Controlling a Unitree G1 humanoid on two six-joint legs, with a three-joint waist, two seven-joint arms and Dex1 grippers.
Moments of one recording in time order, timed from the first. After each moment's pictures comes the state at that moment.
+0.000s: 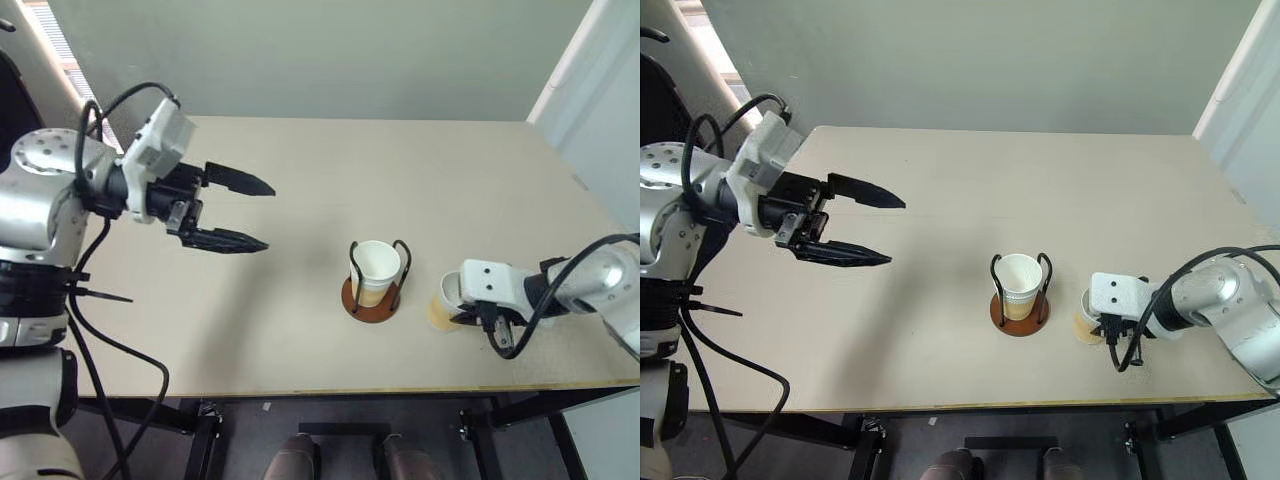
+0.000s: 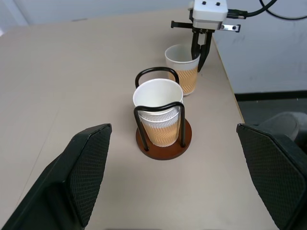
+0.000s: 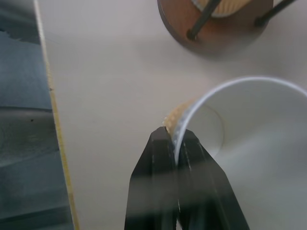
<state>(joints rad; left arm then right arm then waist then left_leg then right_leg) -0.93 1.02 -0.06 0.15 -0.59 0.49 -1.58 -0.51 -1.22 0.28 -0.49 0.27 0.71 1.19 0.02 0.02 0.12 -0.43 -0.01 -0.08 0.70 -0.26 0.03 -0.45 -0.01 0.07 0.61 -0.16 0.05</state>
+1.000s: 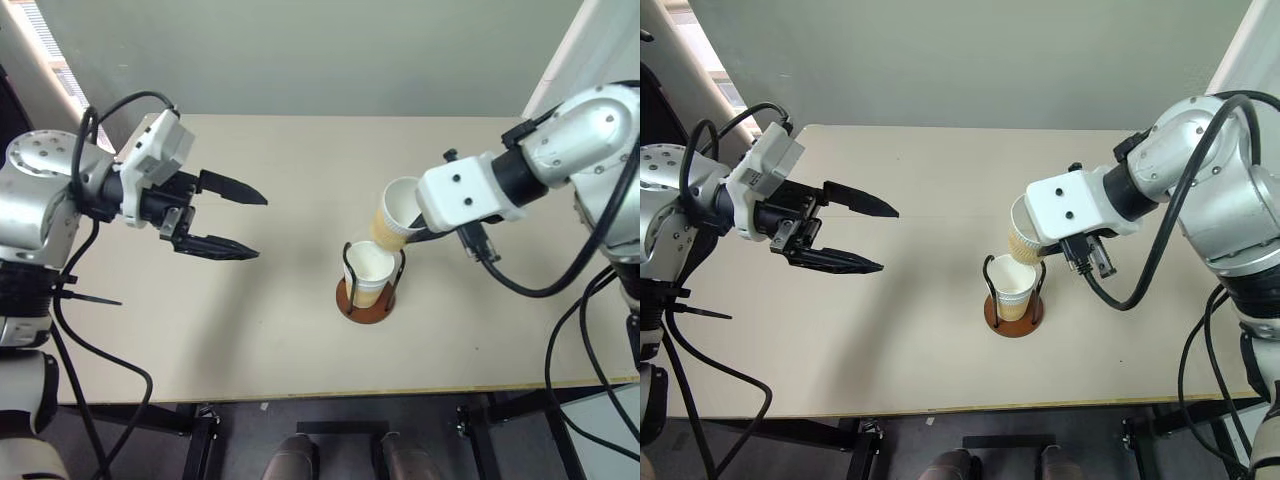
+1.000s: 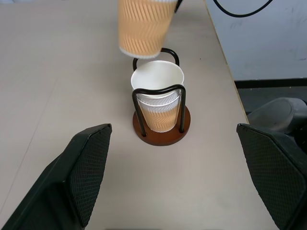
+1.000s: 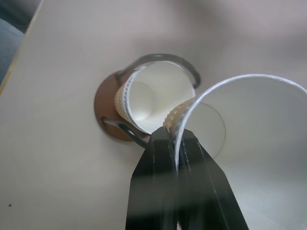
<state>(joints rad) -0.94 1.10 -0.17 0.19 -0.63 0.41 -1.58 -1.19 -0.91 0.44 -0.24 0.07 0.45 1.58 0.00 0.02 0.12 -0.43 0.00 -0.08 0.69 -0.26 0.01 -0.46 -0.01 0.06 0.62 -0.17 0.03</state>
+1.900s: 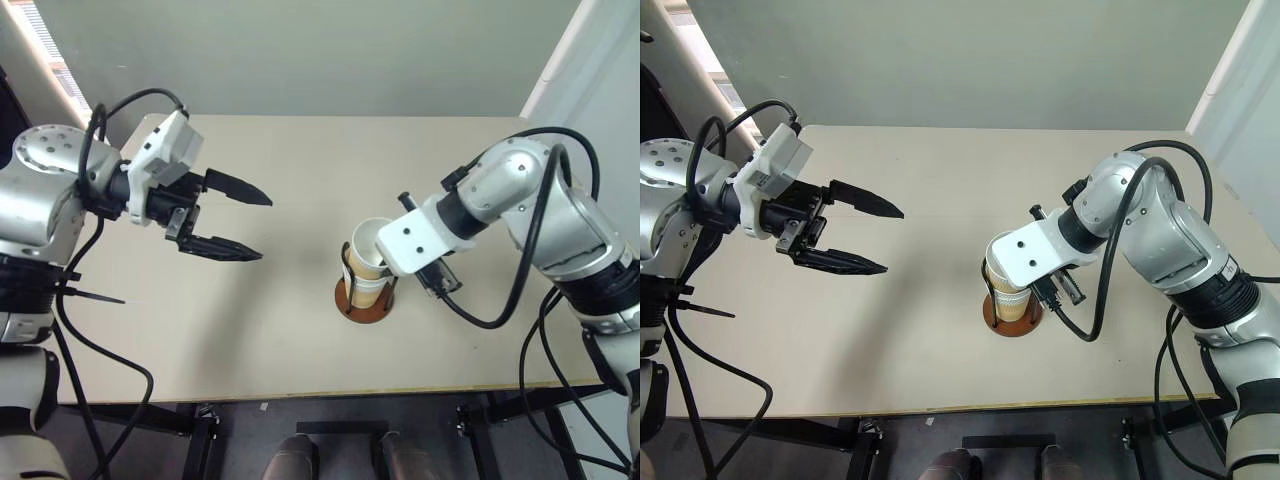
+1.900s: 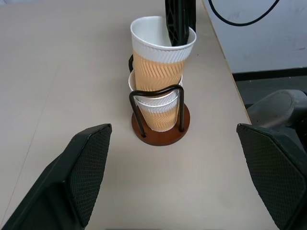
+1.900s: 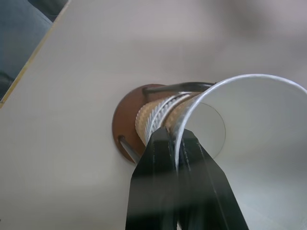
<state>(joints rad) -0.96 1.10 -0.21 0.18 -0.62 0.38 -1.58 -1.12 -0.79 0.53 -0.22 -0.05 0.33 1.61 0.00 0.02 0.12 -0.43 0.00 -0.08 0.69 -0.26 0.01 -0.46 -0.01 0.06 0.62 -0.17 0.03</state>
